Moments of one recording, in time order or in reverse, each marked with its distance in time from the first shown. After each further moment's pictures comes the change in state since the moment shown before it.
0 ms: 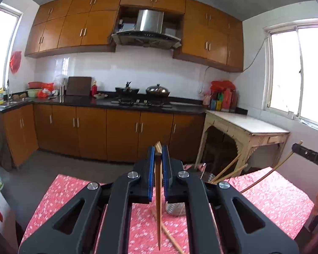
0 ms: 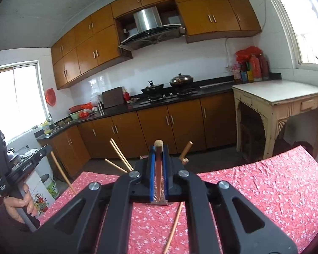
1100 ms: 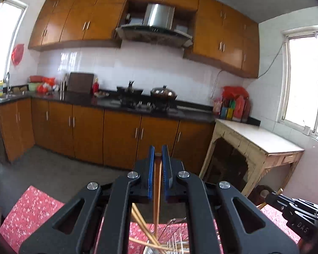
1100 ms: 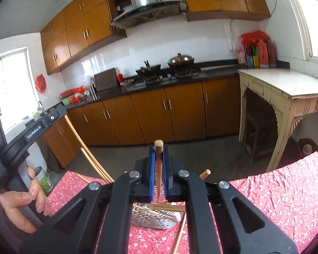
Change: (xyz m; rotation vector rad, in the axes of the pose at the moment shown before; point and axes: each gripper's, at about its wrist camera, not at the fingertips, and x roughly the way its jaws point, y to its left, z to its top) left arm 0.154 -0.040 0.025 -0.081 0.014 0.079; right arm 0.173 -0.014 0.018 0.012 0.178 -0.062
